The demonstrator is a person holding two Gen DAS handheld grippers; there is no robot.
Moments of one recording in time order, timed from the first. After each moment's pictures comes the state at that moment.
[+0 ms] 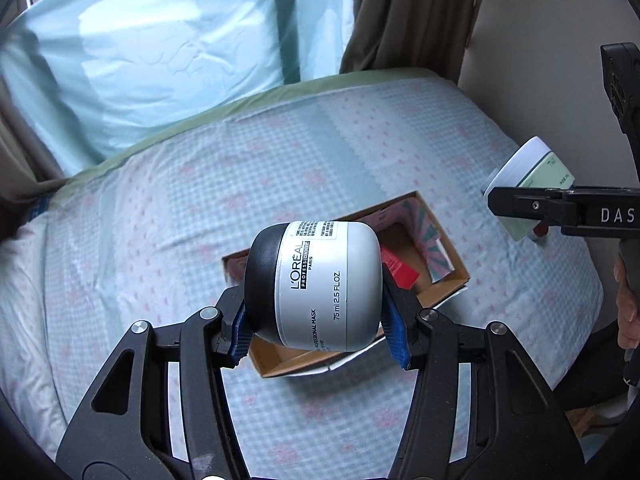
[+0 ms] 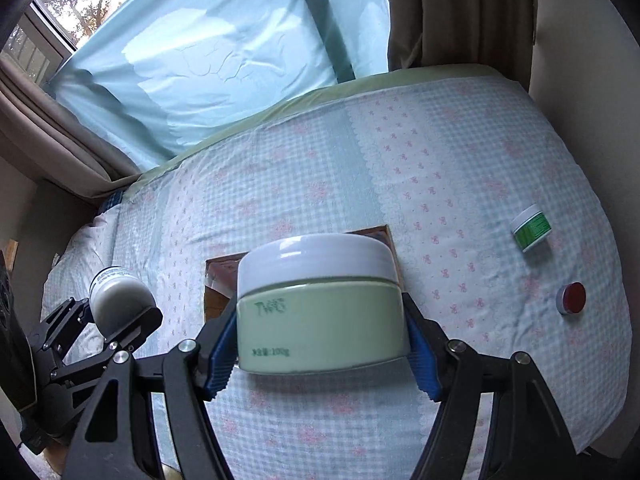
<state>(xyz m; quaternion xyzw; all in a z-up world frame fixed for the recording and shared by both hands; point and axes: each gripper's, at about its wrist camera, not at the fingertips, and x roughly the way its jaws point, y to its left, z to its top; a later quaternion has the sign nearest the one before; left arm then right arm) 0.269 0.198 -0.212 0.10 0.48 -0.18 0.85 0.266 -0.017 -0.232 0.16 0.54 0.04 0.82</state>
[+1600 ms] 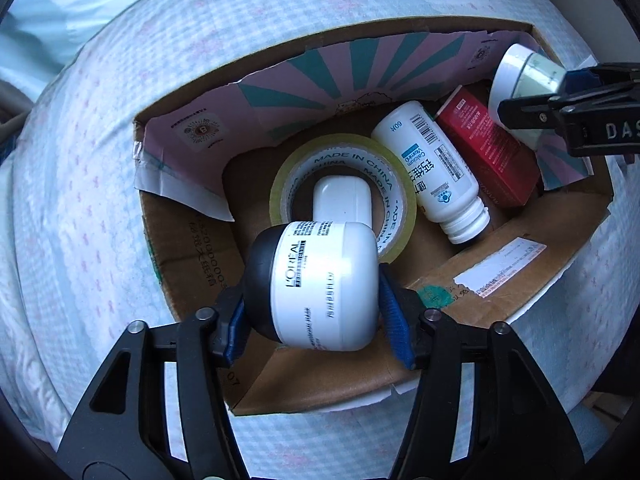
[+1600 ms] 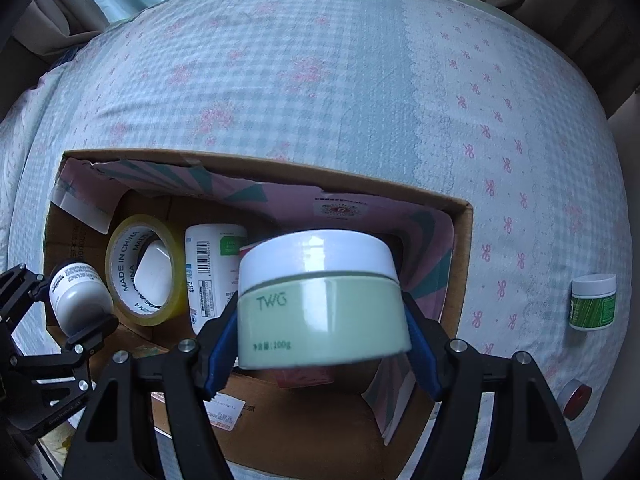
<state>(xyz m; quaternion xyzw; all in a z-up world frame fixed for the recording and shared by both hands) 0.313 0.196 -0.428 0.16 0.64 -0.13 0.74 0.363 0.013 -0.431 -0.02 0.66 0.08 0.75</state>
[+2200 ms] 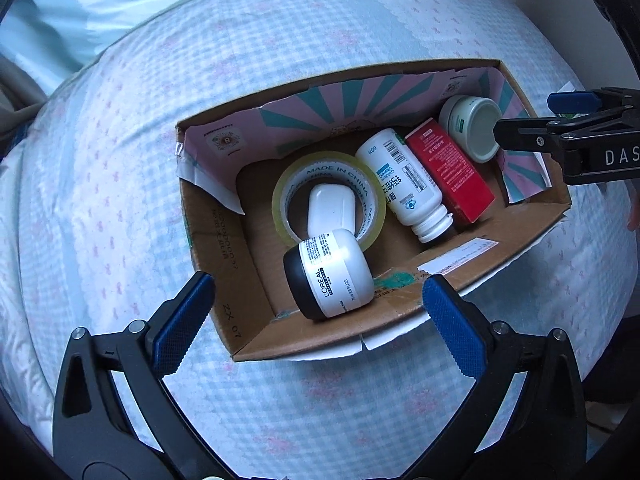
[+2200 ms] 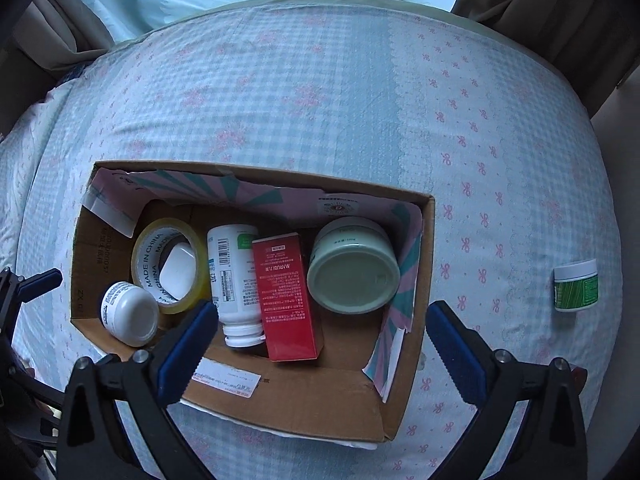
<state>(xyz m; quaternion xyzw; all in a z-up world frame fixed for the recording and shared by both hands) 0.288 0.204 -0.383 0.11 0.61 -0.13 0.77 0.333 0.012 -0.388 -0.02 0.63 0.07 0.78</state>
